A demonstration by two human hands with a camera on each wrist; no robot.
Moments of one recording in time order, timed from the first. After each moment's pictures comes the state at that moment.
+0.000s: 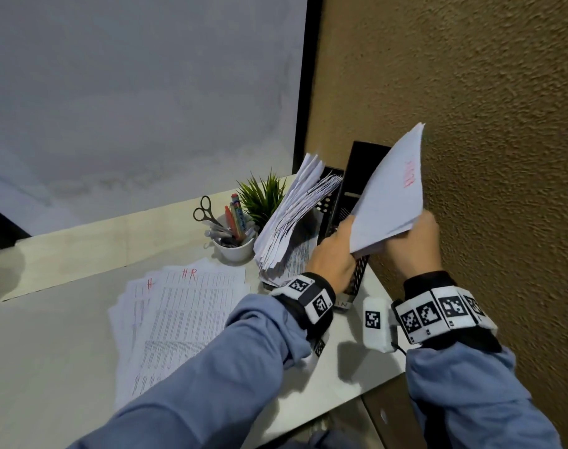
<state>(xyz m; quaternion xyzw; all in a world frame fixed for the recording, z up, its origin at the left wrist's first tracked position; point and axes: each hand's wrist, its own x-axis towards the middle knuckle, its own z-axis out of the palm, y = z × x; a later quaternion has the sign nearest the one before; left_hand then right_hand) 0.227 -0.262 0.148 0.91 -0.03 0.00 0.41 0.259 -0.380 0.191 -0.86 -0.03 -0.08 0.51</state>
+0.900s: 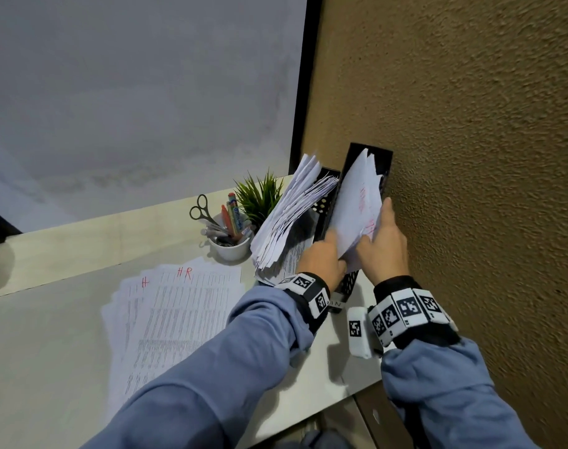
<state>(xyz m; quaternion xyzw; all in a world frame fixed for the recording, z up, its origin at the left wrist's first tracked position) 0.241 -0.259 0.121 0.96 0.03 -0.04 0.29 0.249 -0.359 0.180 -0.93 0.02 -0.01 0.36</state>
